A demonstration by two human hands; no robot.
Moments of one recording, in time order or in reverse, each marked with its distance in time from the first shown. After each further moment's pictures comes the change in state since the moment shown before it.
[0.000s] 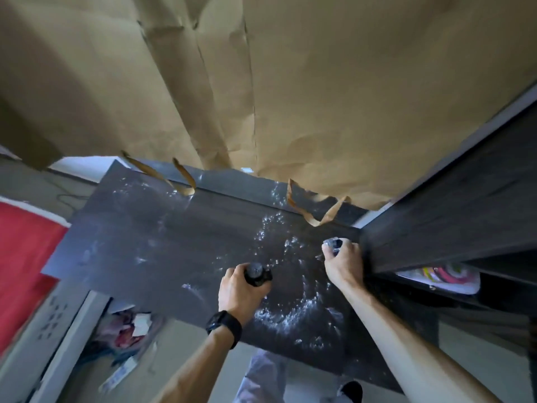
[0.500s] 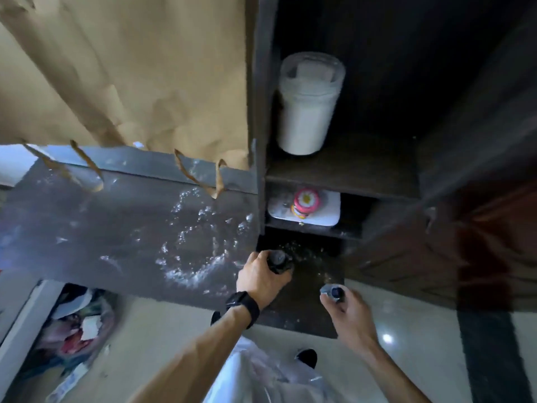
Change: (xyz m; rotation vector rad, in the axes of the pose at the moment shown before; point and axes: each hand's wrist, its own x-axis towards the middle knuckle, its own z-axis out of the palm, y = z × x) left_hand -0.172 0.136 0.167 0.084 -0.134 0.205; right_hand -0.134 0.272 -0.161 0.205 -0.110 -0.094
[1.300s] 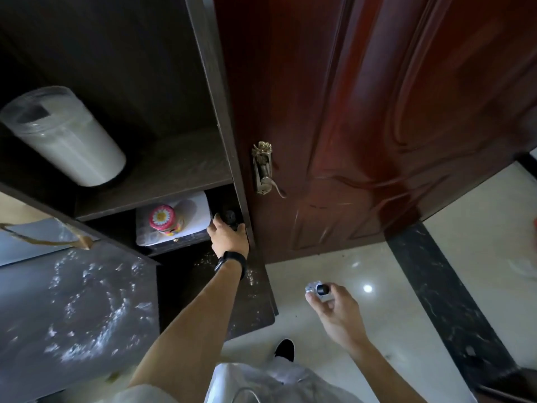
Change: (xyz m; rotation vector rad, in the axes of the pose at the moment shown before) left_hand 0.016 0.178 0.143 -0.074 0.120 0.034; right_hand -0.077 0.129 -0.109 0.154 0.341 0.195
